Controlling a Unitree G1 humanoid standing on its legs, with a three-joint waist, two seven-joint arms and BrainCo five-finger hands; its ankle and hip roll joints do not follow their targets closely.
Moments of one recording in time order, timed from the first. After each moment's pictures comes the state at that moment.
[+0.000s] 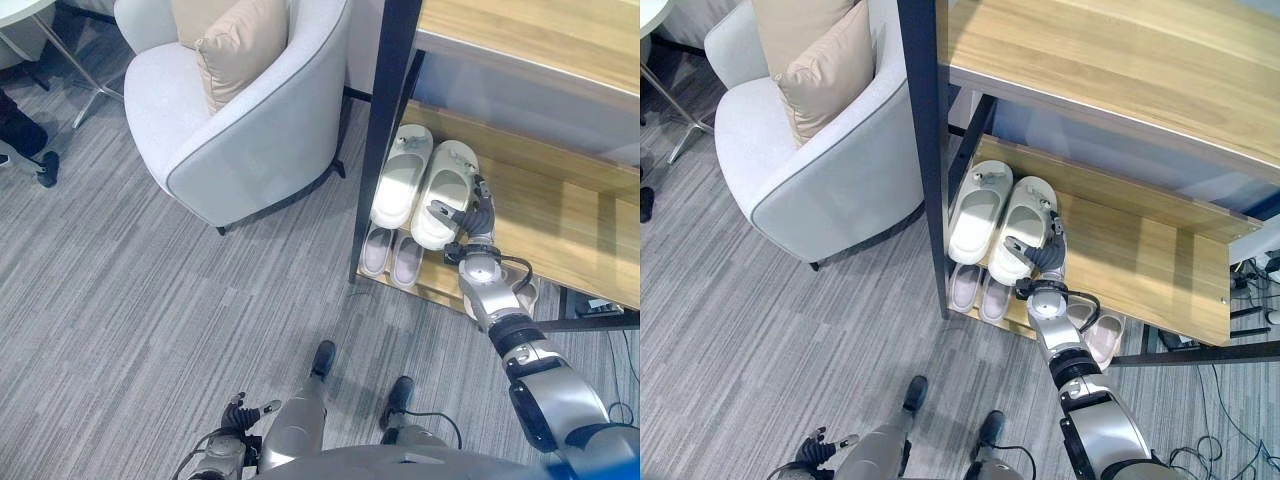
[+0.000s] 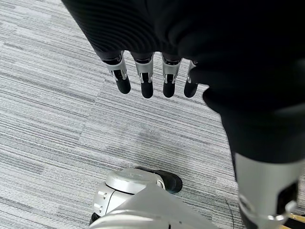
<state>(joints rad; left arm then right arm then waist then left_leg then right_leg) -0.01 0.21 -0.19 1.26 -0.21 -0.18 0.20 -0.55 -0.26 0.17 0.75 0.11 -0.21 -0.49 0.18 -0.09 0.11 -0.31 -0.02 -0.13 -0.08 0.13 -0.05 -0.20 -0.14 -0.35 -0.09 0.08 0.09</state>
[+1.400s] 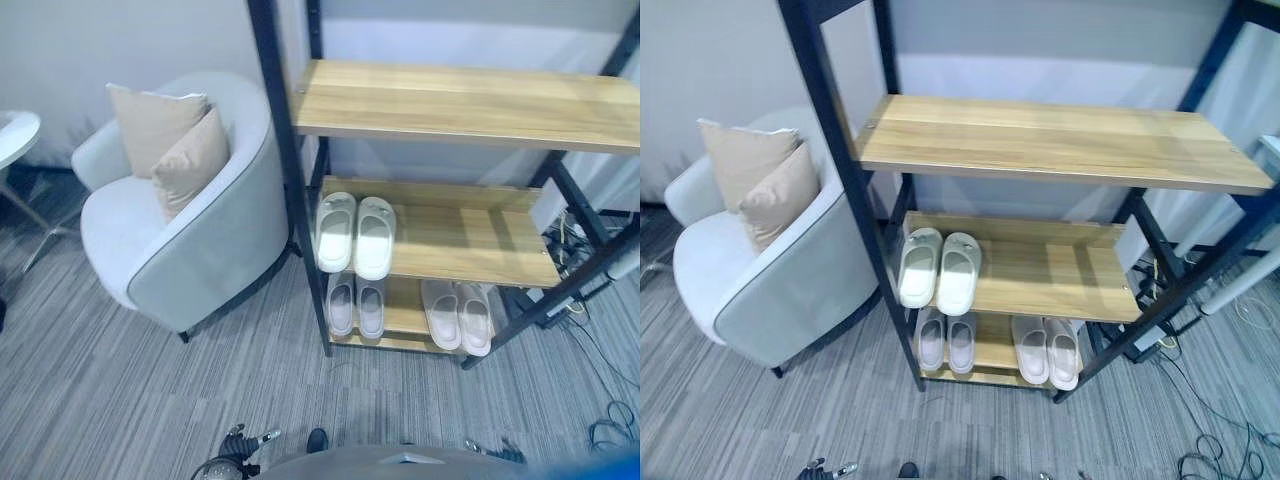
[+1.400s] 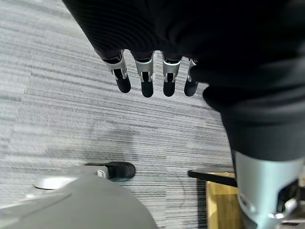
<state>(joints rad) 0.05 0.18 -0.16 1.30 -0.23 -0.16 0.15 0.13 -0.17 -0.02 1.28 0.21 -0.15 -0.28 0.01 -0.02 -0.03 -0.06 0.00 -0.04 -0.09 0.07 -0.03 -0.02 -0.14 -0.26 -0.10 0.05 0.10</state>
